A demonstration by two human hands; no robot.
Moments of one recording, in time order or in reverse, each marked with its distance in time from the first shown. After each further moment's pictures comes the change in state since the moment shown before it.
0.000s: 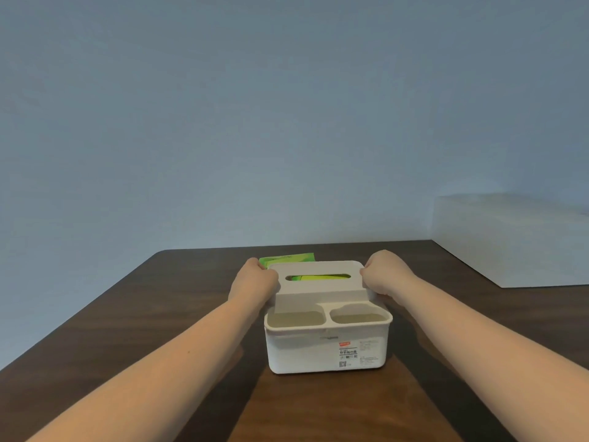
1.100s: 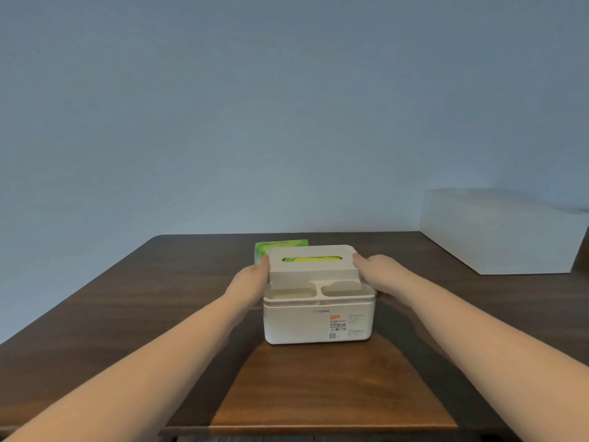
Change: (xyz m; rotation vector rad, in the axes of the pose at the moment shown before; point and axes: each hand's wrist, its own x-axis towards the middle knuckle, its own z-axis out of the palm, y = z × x) left_hand -0.026 -0.027 -0.009 -0.082 -0.245 -0.026; right_hand -0.037 0.018 -0.001 0.153 -0.128 -0.039
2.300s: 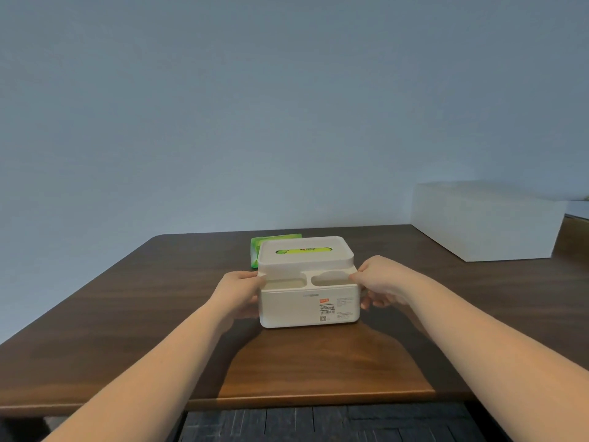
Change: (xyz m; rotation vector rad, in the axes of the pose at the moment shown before) left_hand -0.050 -0.013 -0.006 -0.219 -0.033 0.004; right_hand -0.036 0.019 -0.002 0.081 -0.121 0.053
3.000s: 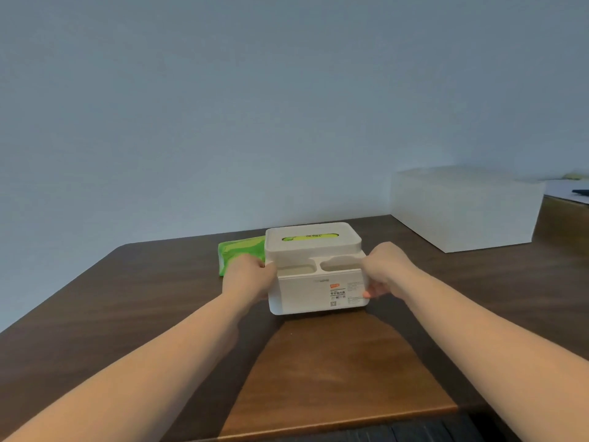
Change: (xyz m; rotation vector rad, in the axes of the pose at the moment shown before) left_hand 0.053 0.025 0.088 0.560 0.188 0.210; right_hand 0.044 0.037 -0.044 0.210 0.280 0.109
